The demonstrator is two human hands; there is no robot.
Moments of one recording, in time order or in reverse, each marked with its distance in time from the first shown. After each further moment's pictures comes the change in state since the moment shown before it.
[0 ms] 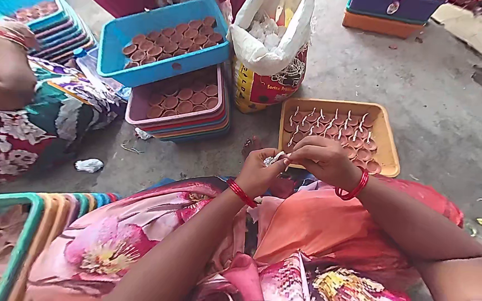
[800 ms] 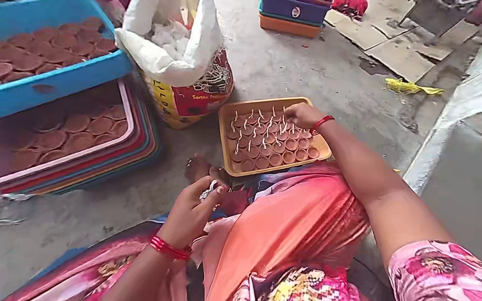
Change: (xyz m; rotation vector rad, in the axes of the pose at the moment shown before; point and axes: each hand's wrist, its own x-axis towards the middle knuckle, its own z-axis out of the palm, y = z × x) left_hand 0.002 -0.022 -0.004 0.275 -0.107 0.065; right_hand -0.061 0.154 -0.135 -0.410 -0.554 0.951
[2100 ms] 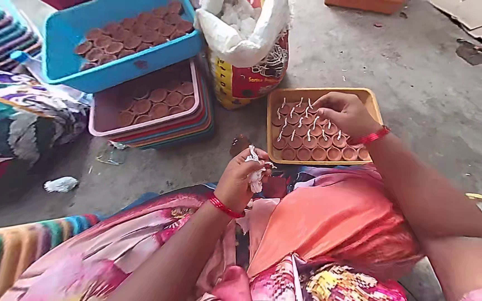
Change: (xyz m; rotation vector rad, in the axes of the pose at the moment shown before) left_hand 0.003 0.014 0.003 -0.914 0.159 -0.307; right_hand -0.018 -0.093 0.021 0.608 0.297 -0.258
